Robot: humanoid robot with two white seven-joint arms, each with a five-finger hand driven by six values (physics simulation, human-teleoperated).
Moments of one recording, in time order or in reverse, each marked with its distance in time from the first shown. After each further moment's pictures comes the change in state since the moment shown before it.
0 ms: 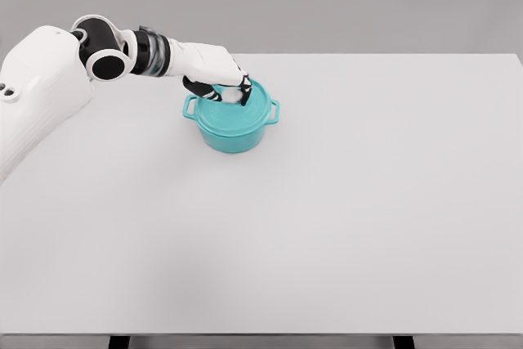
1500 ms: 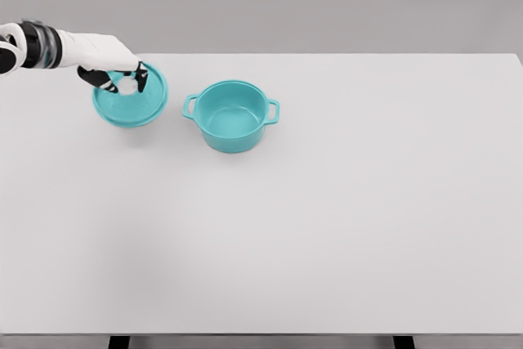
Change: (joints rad) left arm -0.003 0.241 0.012 0.093 -0.013 0.000 0.000; right arm 0.000 0.000 0.000 0.000 0.000 0.000 0.000
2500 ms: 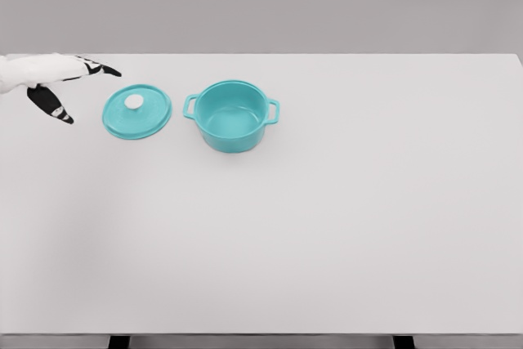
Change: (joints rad) left arm 0.236 0.125 0.302 0.025 0.243 -0.001 -0.001; right arm 0.000 0.000 0.000 0.000 0.000 0.000 0.000
